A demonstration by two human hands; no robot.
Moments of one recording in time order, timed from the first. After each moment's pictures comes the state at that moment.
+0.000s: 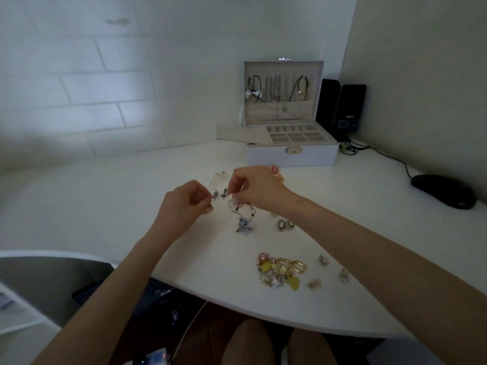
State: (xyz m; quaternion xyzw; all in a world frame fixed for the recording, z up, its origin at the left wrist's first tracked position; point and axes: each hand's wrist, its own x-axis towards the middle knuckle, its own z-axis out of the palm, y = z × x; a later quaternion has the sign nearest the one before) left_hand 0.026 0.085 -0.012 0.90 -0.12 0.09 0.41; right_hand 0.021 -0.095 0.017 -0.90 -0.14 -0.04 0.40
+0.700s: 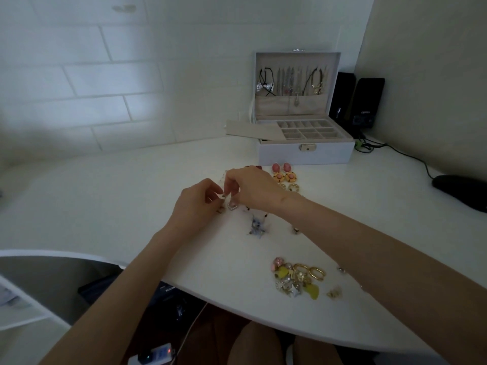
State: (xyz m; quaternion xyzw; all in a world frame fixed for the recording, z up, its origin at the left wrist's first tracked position) left_hand 0.055 0.082 -0.030 0.92 -0.13 0.08 0.36; right_hand 0.058 -0.069 0.005 -0.97 -0.17 -0.04 0.19
